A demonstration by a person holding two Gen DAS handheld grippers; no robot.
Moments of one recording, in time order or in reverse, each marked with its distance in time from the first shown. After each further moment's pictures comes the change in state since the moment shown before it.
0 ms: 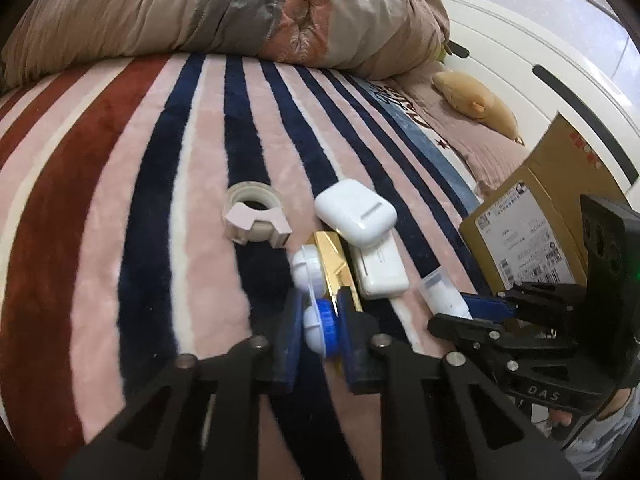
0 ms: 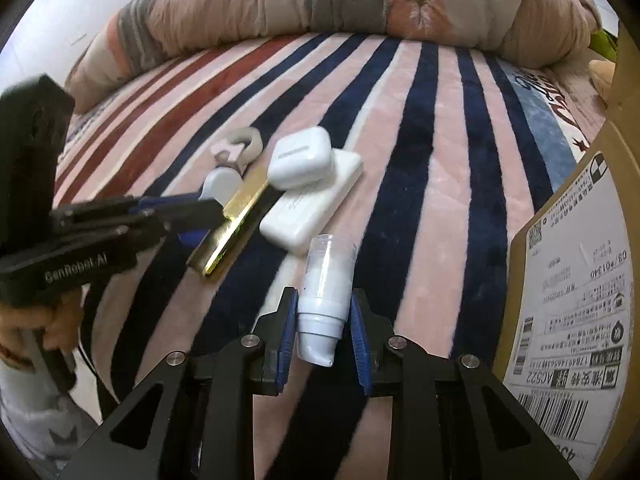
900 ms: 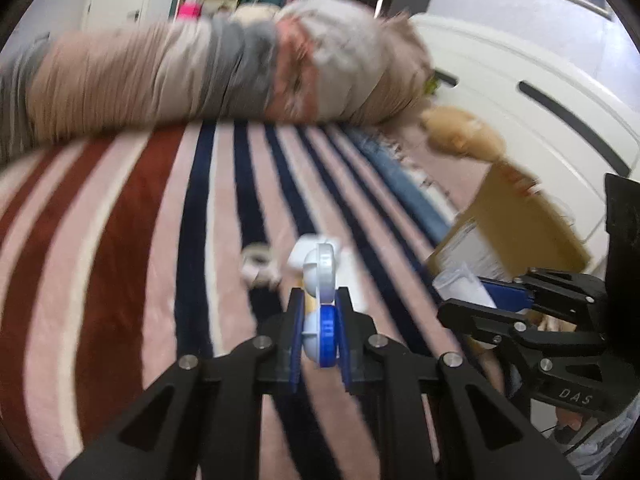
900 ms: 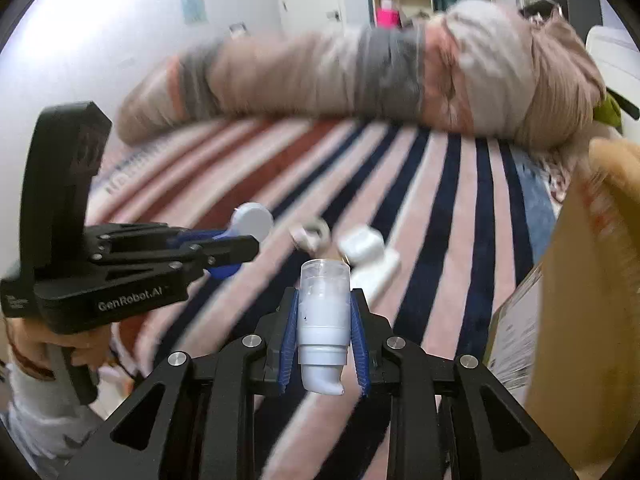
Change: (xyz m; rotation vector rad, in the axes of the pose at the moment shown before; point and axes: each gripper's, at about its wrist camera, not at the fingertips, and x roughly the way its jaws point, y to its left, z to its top) left arm -0.092 -0.046 0.014 0.068 -0.168 0.077; right arm -0.098 0.040 0.005 -0.094 -0.270 0.082
